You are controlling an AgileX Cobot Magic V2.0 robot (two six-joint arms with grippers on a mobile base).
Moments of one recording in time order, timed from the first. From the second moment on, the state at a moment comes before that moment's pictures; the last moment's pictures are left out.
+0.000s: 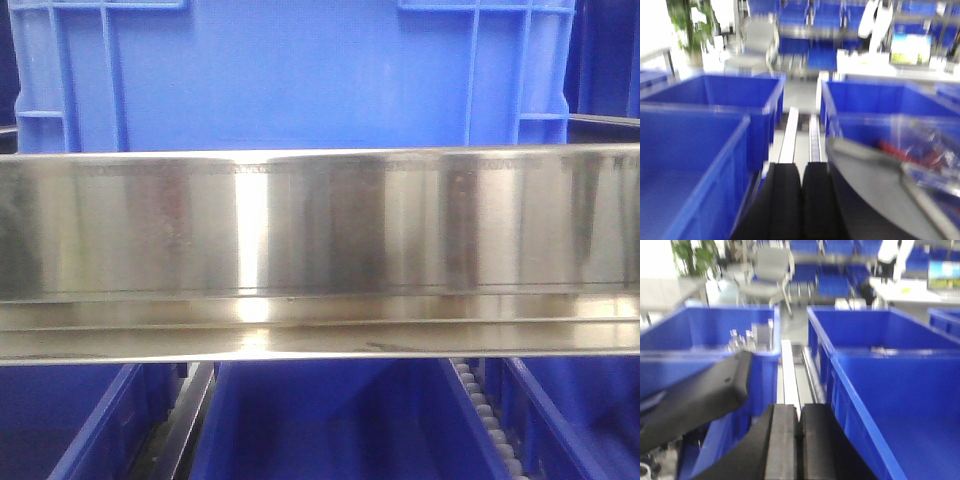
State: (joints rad) left arm -0.02 1.12 -1.35 -0.02 0.51 0.00; right arm 0.23 0.95 -1.13 0.02 0.40 -0.02
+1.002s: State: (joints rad) left arm -0.25 1.65 -1.89 0.19 0.91 -0.34; right arm 0.48 1.71 -1.93 -0.13 0.98 0.25
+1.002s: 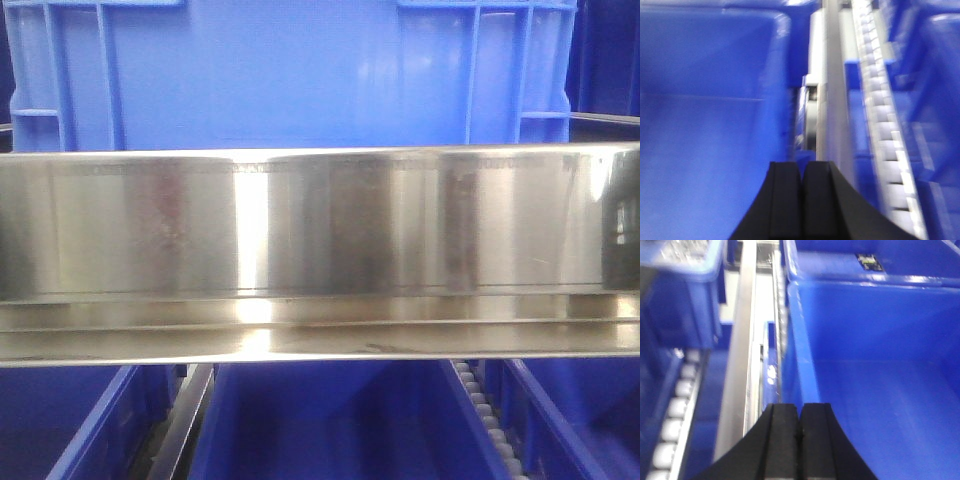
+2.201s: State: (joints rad) left arm -0.25 1.84 -2.17 0.20 1.13 -0.36; right arm 0.50 1.82 -2.03 -0.14 1.07 0.28
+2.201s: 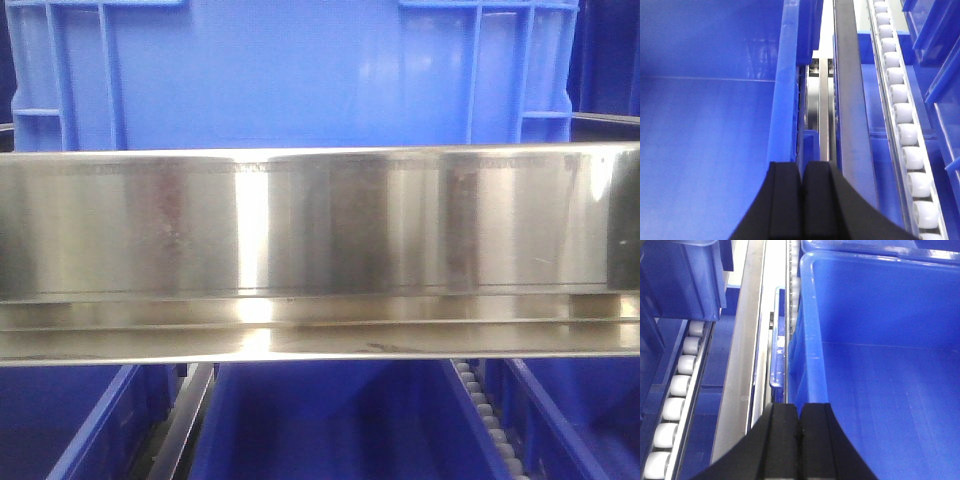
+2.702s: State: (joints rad) left arm -0.25 1.84 -2.17 0.20 1.13 -0.36; right arm 0.50 1.82 -2.03 -0.08 1.08 0.28
